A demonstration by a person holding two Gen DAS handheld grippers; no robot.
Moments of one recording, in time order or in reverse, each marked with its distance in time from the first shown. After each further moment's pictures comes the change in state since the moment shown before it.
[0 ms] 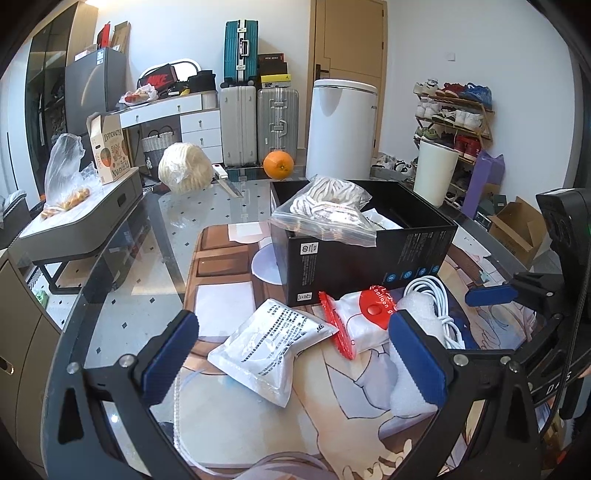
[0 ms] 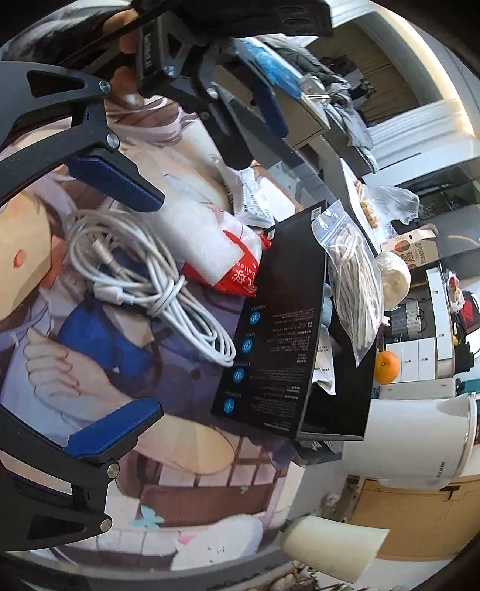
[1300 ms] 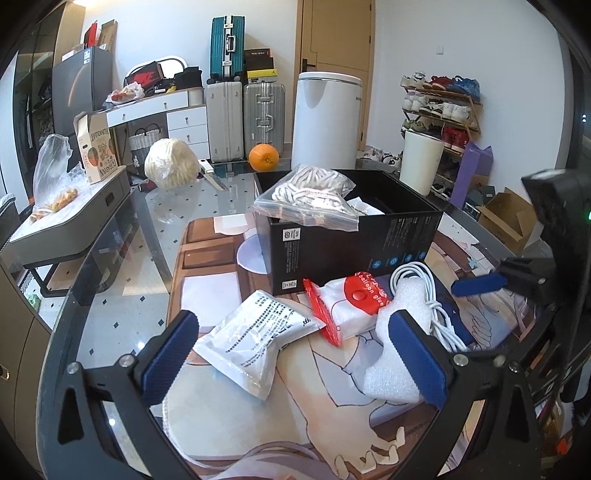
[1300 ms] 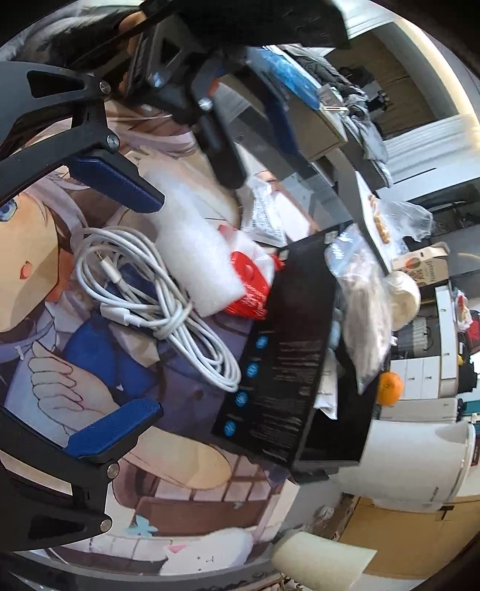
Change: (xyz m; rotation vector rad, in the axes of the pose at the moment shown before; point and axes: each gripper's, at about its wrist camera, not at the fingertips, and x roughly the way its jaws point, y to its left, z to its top) left arm 0.000 -0.004 -0.005 0.027 0.025 -0.047; right arm 0.004 0.010 -0.002 -0.054 0.043 0.034
